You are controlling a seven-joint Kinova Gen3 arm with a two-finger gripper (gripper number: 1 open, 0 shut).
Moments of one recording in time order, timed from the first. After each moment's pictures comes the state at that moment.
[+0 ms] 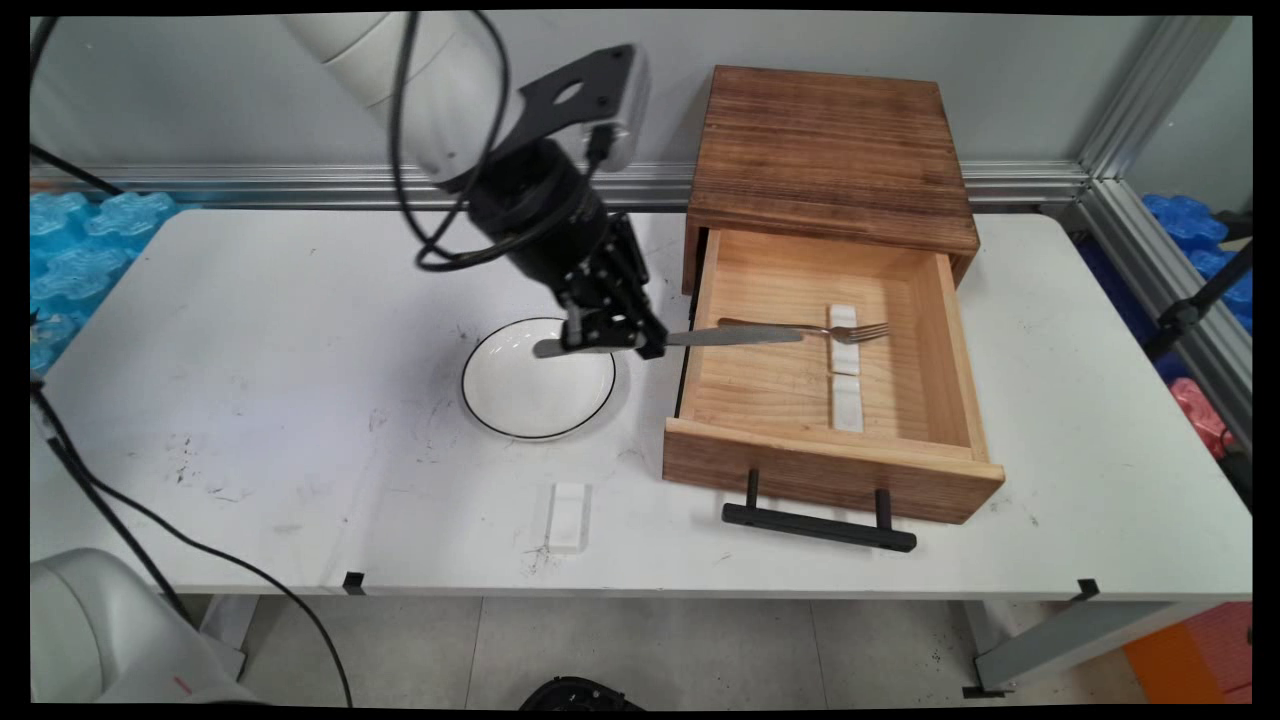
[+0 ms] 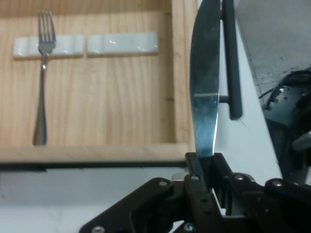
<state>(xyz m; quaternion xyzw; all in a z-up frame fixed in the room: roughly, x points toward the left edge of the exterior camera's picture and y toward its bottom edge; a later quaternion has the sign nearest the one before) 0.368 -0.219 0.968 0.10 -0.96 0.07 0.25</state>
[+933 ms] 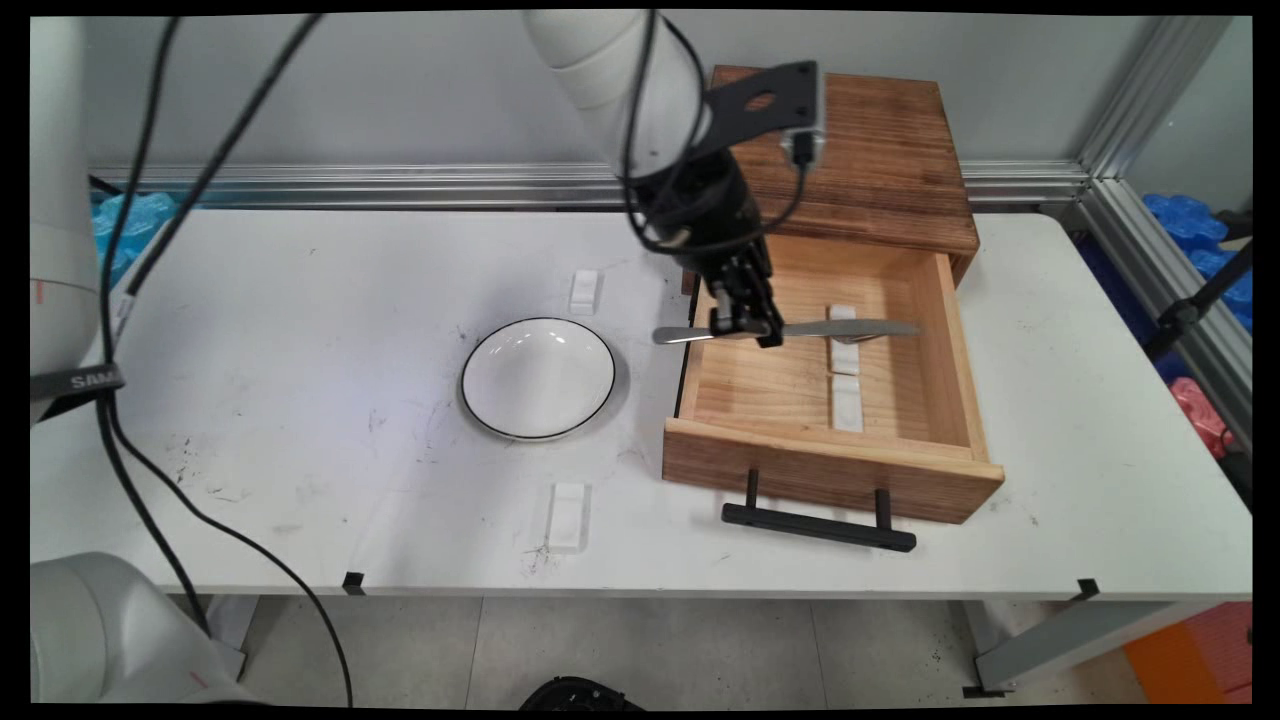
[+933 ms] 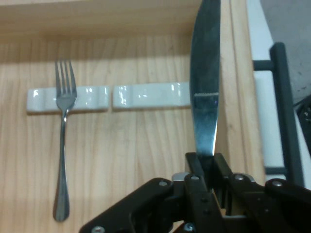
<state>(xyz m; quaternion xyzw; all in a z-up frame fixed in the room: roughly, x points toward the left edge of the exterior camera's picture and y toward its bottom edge) 0.279 -0.301 0.944 0.09 -0.96 0.06 0.24</state>
